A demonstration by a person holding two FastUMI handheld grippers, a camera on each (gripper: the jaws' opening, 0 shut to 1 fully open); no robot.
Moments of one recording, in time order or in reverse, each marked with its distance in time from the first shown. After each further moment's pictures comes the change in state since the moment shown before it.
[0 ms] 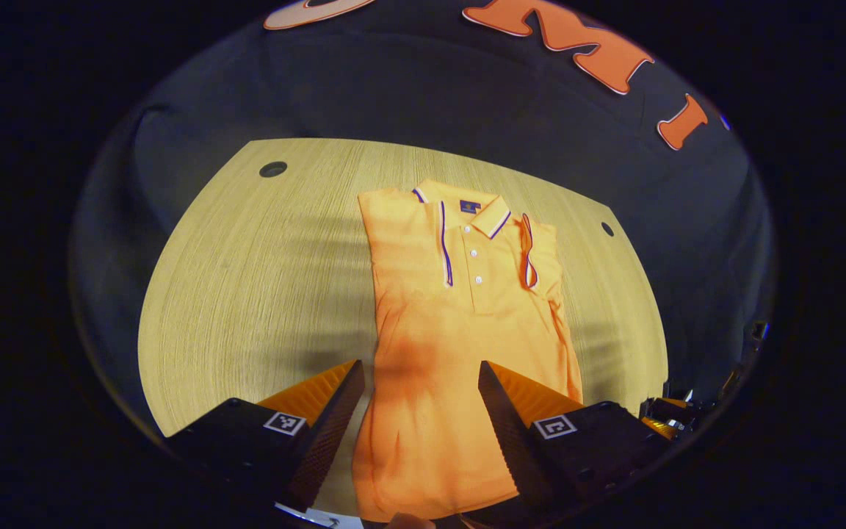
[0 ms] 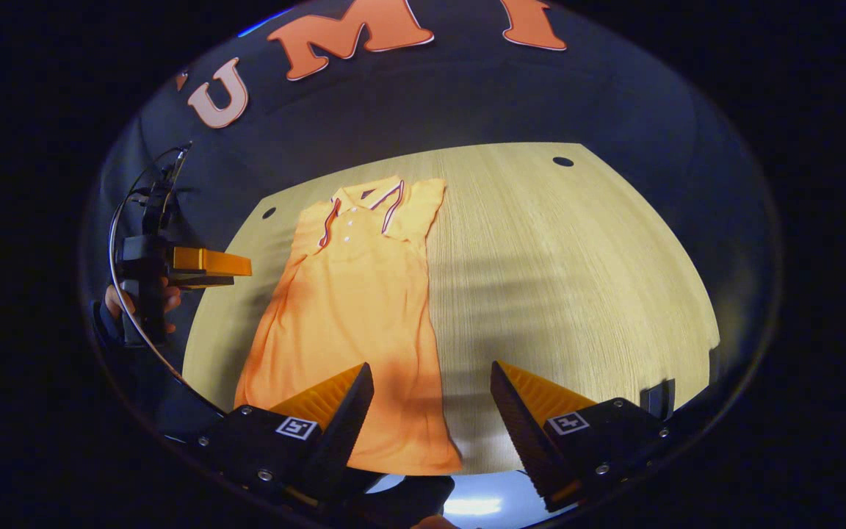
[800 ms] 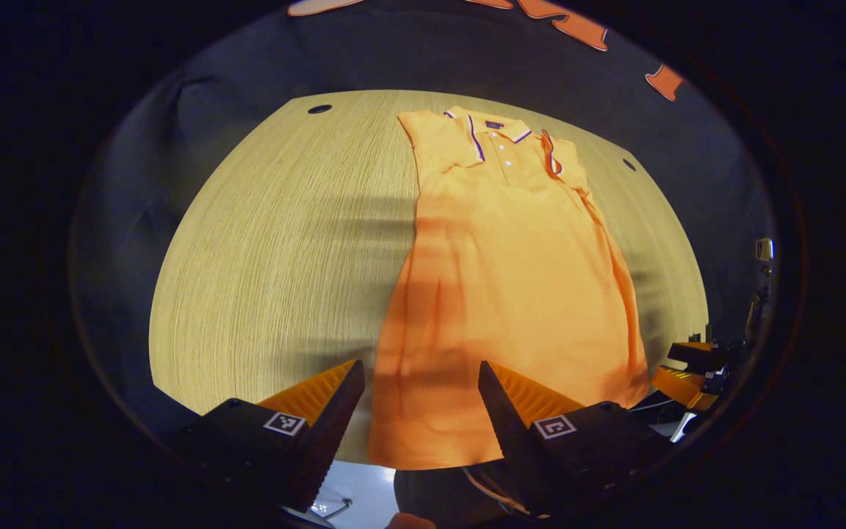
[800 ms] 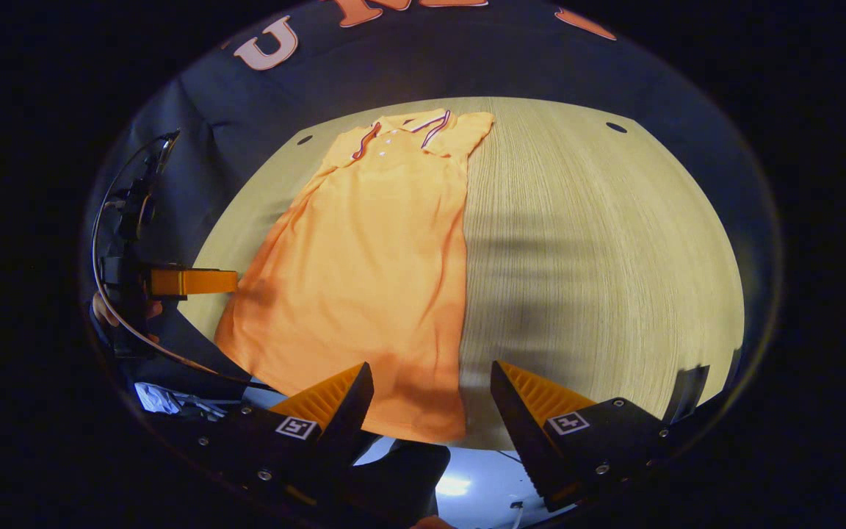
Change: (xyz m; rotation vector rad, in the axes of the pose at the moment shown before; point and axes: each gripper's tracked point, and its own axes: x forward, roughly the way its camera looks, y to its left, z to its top) left arm -0.032 0.032 -0.171 0.036 0.121 0.159; right arm 0.021 0.003 -0.089 -0.145 0.171 0.097
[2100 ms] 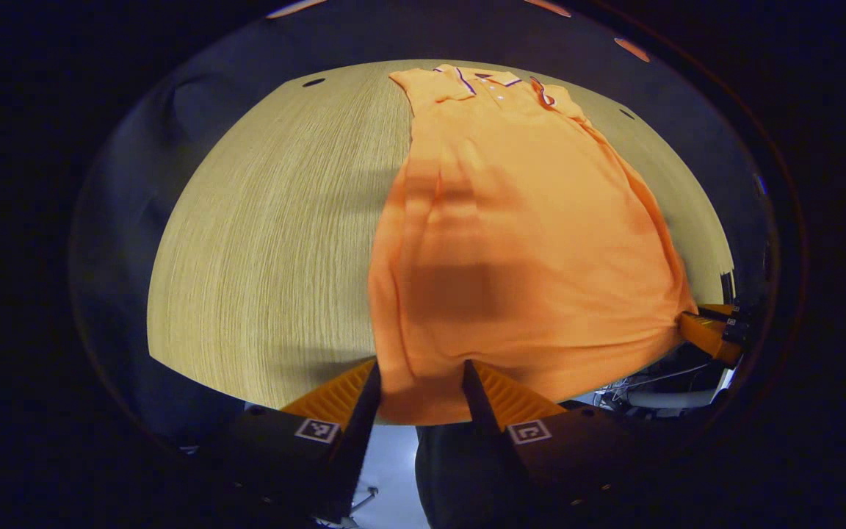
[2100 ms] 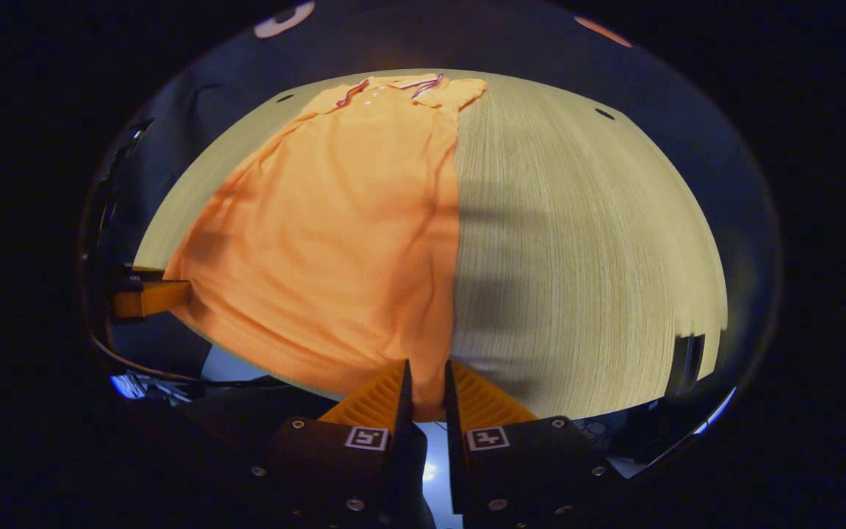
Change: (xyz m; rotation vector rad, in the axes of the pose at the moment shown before) left arm 0.017 -0.004 -0.076 0.079 0.051 0.049; right arm 0.020 -0.010 -0.053 -0.013 0.104 -0.173
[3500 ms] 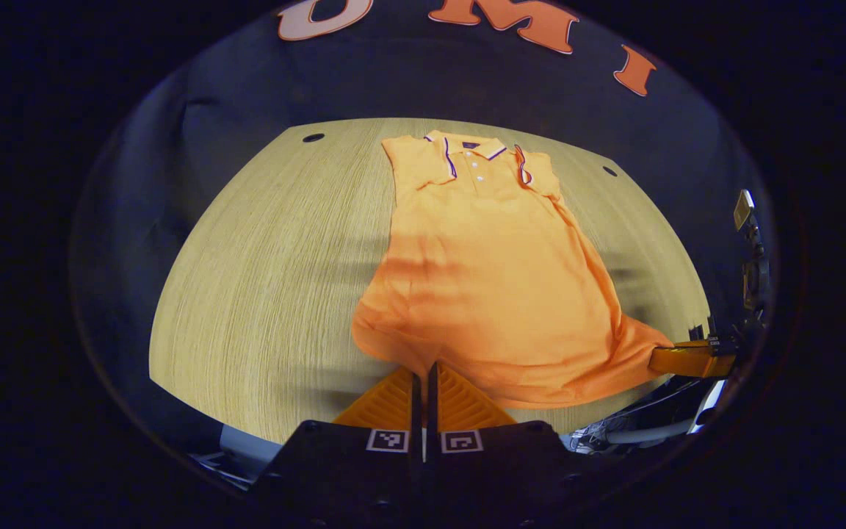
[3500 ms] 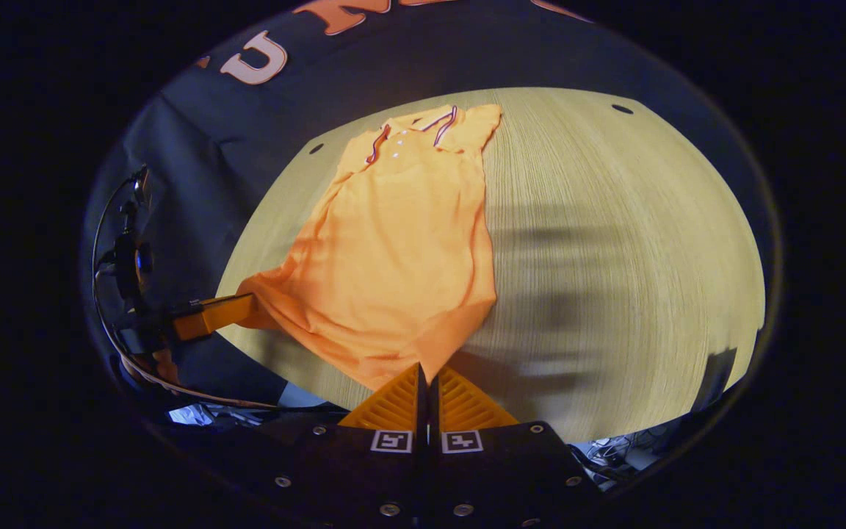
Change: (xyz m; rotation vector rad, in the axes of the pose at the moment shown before) left arm -0.036 -0.027 0.087 -0.042 -0.237 -0.047; right arm -0.039 0.029 0.071 0.083 -0.110 0.292
